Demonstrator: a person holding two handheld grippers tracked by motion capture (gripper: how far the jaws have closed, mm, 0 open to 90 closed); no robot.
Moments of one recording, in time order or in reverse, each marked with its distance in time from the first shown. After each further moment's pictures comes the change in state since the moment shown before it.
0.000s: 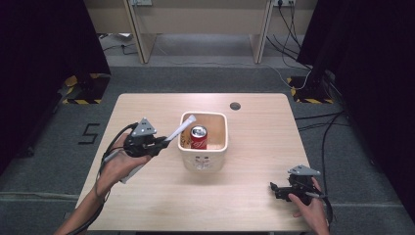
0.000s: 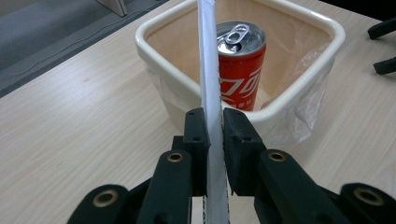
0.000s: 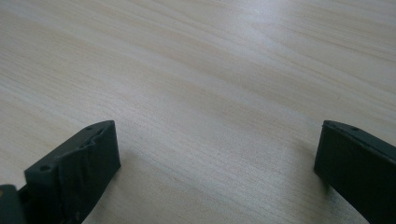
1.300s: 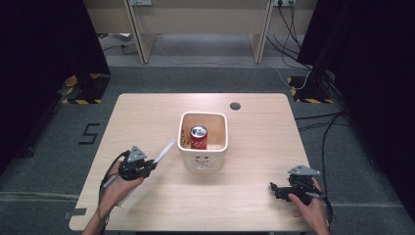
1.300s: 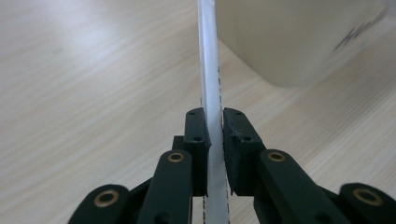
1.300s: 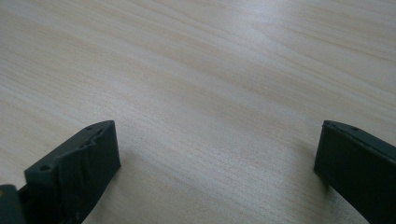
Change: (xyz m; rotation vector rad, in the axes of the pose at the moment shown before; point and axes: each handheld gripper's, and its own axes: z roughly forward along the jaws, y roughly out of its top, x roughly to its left) left arm 0.013 -0.108 0.022 0.055 0.113 -0.133; right arm 0.000 0.000 0.000 0.001 0.000 0.001
